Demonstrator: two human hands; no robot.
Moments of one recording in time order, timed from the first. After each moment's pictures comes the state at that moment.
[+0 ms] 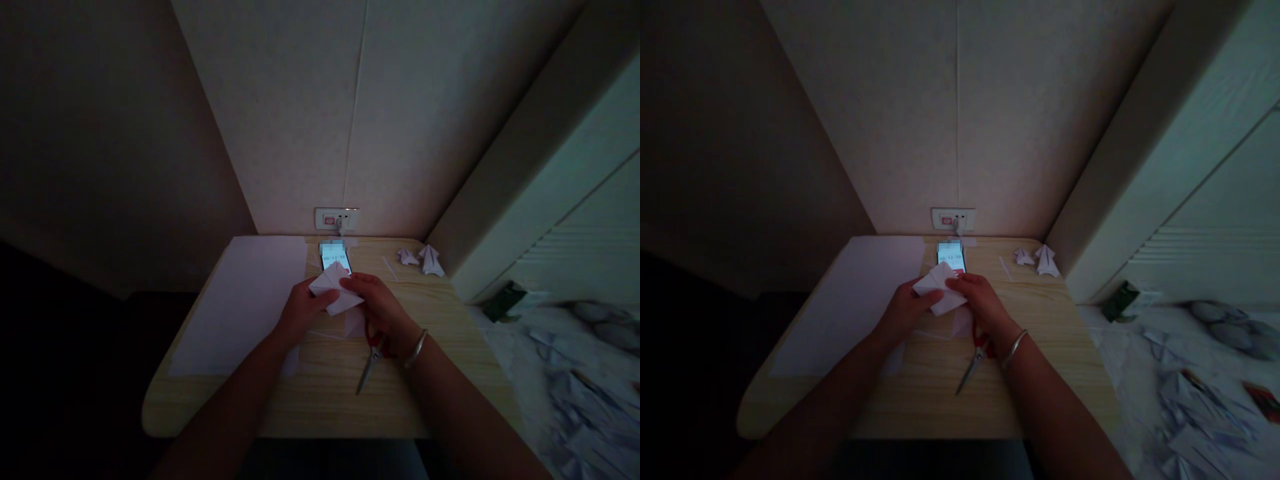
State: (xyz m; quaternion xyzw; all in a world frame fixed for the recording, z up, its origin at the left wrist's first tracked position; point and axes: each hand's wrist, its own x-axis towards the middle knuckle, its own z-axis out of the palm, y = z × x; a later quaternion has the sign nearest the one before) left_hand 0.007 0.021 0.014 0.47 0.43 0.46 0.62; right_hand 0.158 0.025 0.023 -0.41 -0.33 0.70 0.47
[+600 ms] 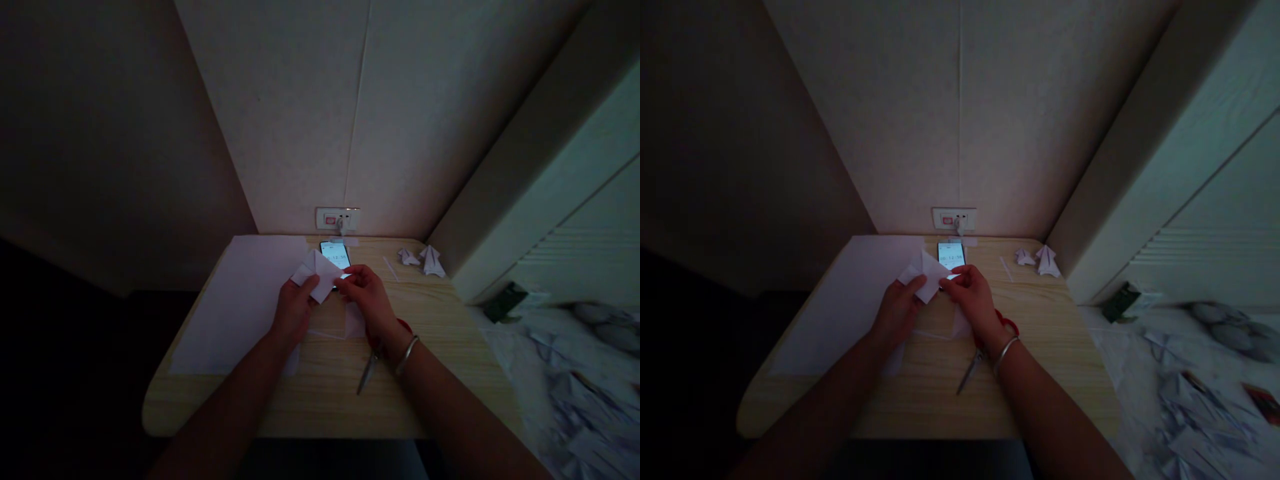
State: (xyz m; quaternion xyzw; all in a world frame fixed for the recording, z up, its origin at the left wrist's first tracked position) left_hand 0.012 0.024 0.015 0.30 0.39 0.59 0.64; right_hand 0.146 0.025 0.016 -0.50 -0.43 0.53 0.53
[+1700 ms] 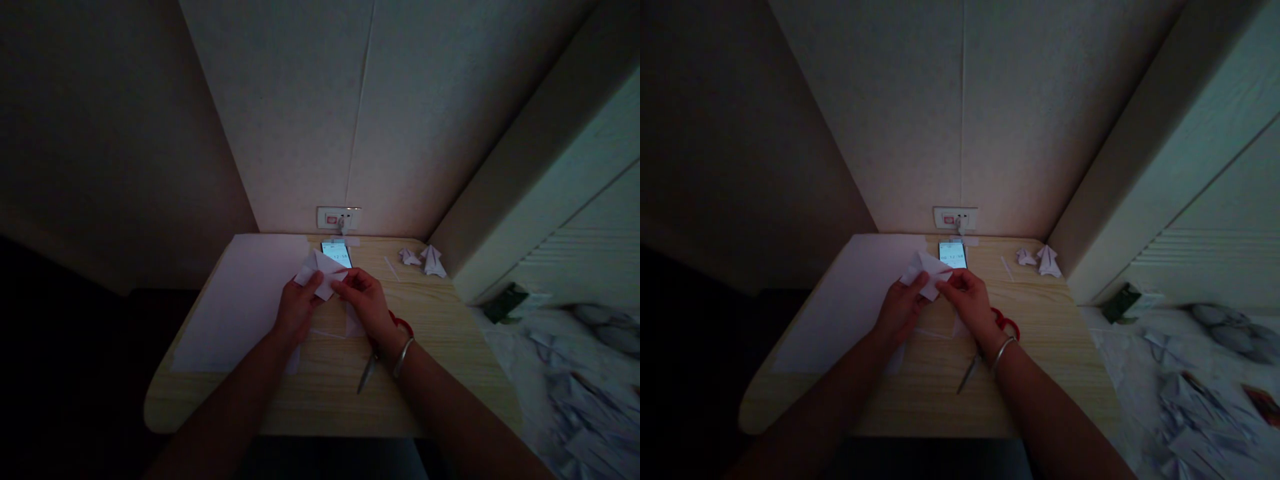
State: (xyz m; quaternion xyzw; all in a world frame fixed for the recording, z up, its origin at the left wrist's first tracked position) left_hand 0.012 0.024 0.013 0.29 0.37 0.59 0.65; right_hand 0.140 0.023 0.010 -0.43 -0.49 0.50 0.56
